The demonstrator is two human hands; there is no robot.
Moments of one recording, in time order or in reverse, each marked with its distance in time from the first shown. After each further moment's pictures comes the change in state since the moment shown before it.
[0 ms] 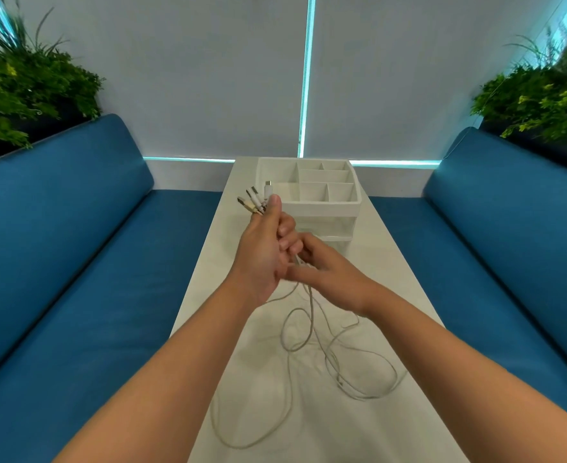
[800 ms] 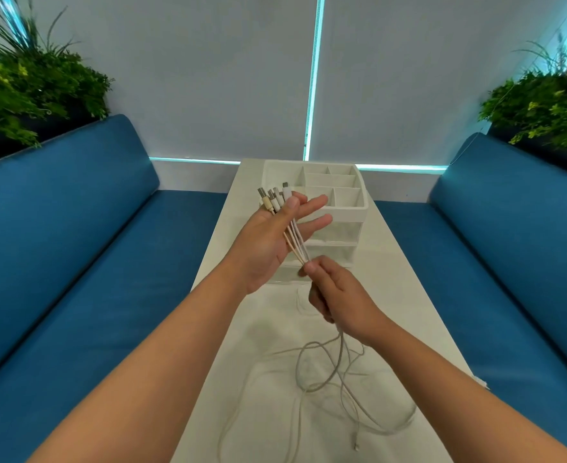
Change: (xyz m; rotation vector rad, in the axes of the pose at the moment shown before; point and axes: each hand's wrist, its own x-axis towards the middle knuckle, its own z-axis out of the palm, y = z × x) left_hand 0.015 0.017 -0.008 0.156 -0.243 0.023; right_hand -0.014 0.018 0.011 0.117 0.144 0.035
